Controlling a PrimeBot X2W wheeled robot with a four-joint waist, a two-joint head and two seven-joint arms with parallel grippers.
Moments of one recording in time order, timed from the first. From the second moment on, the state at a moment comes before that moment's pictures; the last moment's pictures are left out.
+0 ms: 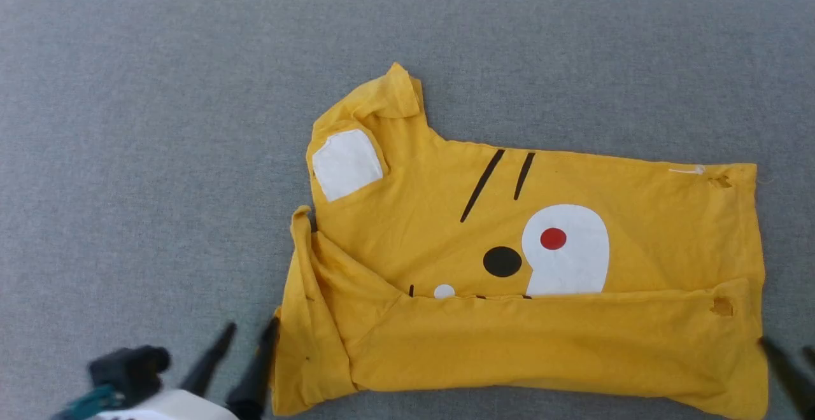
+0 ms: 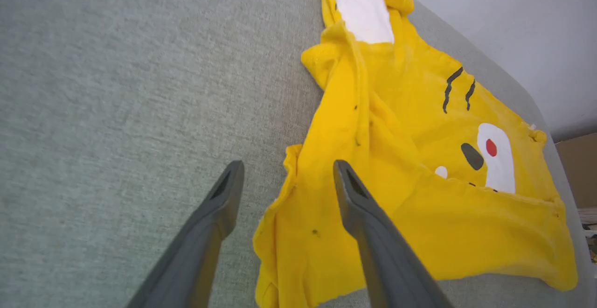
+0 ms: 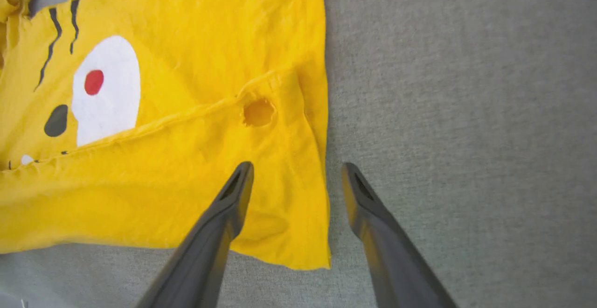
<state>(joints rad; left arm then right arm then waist) 0.21 0.49 -0.33 -0.33 -0.86 0.28 0.06 0.29 -0.17 -0.38 -0.35 0.63 0.13 0.72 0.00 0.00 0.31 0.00</state>
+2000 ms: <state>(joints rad) -0.95 0.55 -0.54 -0.05 -0.56 -0.05 0.71 -0.08 -0.13 -0.30 -0.28 0.34 0.13 0.12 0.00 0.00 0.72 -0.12</state>
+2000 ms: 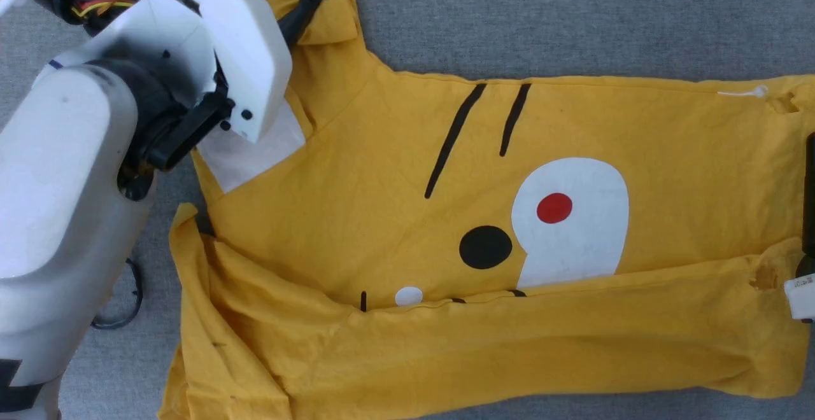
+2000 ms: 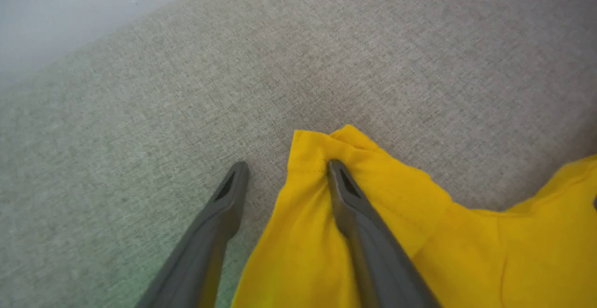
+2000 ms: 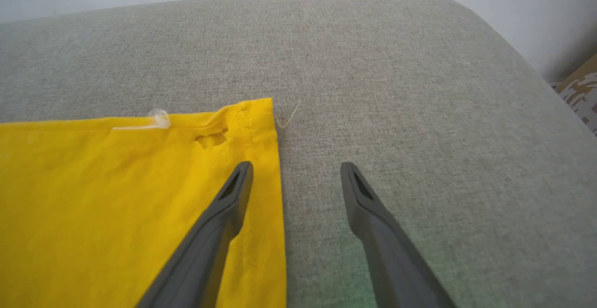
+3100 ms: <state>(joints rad) -0.82 0.57 -0.48 -0.08 -0.55 0.01 0.46 -0.20 -0.44 -0.26 -0.24 0.48 0.13 0.61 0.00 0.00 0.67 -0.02</state>
